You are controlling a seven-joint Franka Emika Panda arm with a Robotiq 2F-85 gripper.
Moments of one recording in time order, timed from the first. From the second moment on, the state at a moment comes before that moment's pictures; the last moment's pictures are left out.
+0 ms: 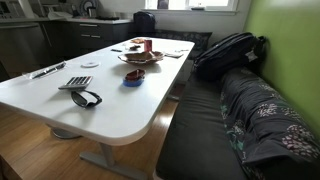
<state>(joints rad) 0.02 -0.74 0.19 -2.48 -0.13 1.67 0.08</state>
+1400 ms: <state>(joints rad) 0.02 -0.09 0.00 -2.53 0.08 2.03 -0.16</state>
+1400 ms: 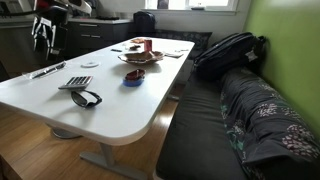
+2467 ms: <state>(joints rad) -0.10 -0.01 -0.19 -2.49 0.36 1.96 -0.95</state>
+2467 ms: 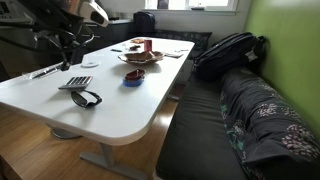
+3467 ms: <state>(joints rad) -0.15 0.37 -0.09 -2.25 0.61 2.00 -1.19</state>
